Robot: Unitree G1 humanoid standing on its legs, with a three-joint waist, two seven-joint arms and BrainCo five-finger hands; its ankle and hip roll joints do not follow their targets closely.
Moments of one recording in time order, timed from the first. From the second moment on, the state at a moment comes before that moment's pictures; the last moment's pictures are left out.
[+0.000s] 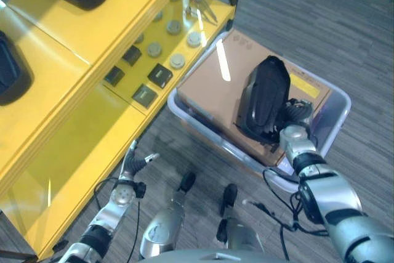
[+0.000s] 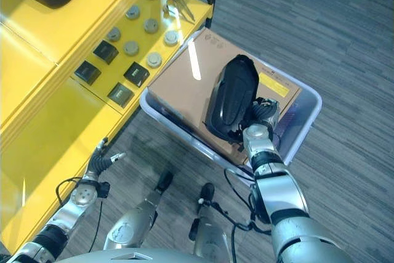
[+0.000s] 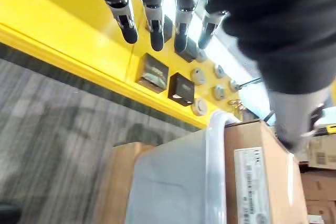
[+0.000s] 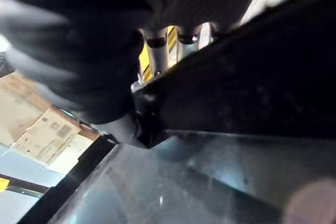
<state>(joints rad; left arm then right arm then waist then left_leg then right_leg) -0.08 0.36 -0.35 0.42 -0.13 -0.16 0.36 -0.73 -0.45 0.12 1.04 0.14 -0.08 -0.58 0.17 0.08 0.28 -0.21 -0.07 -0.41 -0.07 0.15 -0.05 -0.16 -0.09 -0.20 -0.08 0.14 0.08</state>
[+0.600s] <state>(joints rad) -0.16 0.32 -0.29 0.13 -0.48 -0.15 0.21 -0.58 -0.62 0.19 0.26 -0.48 -0.04 -0.57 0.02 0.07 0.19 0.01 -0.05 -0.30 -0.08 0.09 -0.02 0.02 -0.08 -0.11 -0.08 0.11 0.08</state>
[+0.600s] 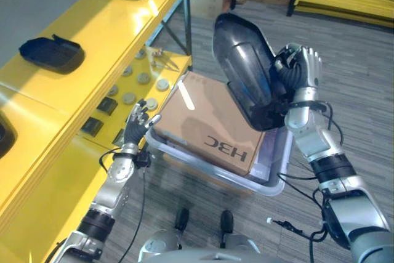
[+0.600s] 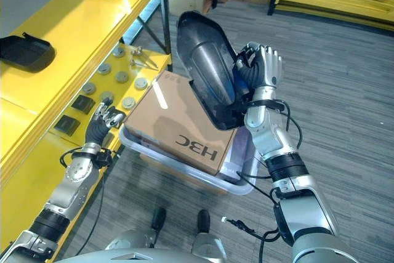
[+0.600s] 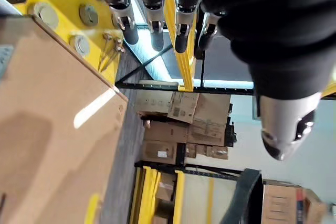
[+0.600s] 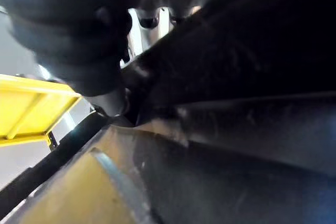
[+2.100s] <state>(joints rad) -0.31 0.30 -0.48 0.17 -0.74 -0.07 0.22 -0.60 -0.57 0.56 0.02 -0.65 -0.10 -0.41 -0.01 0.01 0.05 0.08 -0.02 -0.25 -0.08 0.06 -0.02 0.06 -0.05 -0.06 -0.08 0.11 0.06</state>
